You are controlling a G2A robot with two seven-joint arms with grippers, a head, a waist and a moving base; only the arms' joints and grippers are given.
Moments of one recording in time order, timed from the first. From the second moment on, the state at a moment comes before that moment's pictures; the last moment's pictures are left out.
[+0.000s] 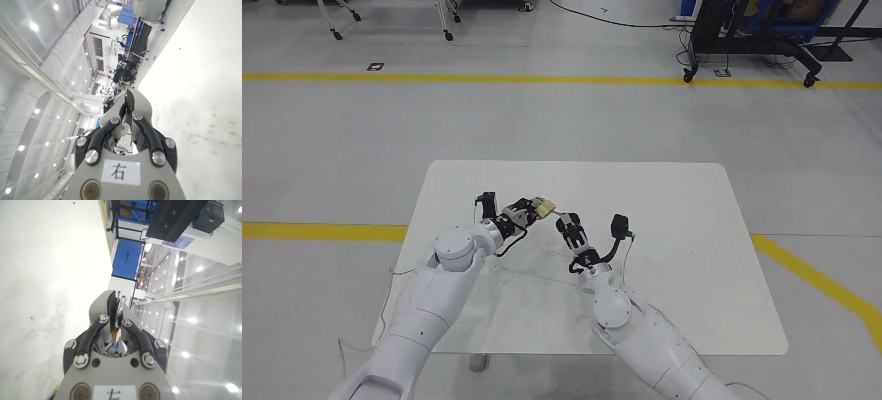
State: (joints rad) left arm 1.00 -1.31 -1.09 -1.05 -0.47 0.08 -0.56; right arm -1.27 -1.44 0.83 -1.30 0.03 -0.15 -0.32
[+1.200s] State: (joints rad) left arm 1.01 -1.32 -1.11 -1.06 -0.46 0.07 -0.56; right arm -1.28 -1.46 0.87 -1.31 -0.01 -0.14 -0.26
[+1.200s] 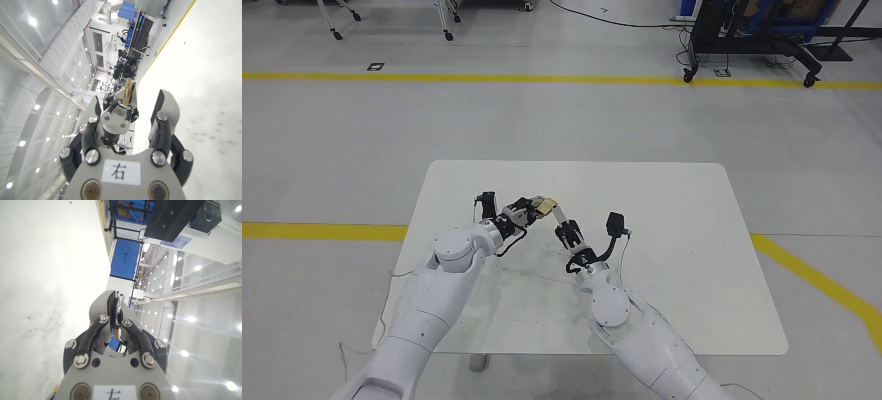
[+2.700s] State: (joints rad) left arm 1.02 -1.31 -1.13 -1.08 -0.43 0.01 -0.67; right arm -1.30 -1.43 1.08 -1.39 0.32 0.04 0.22
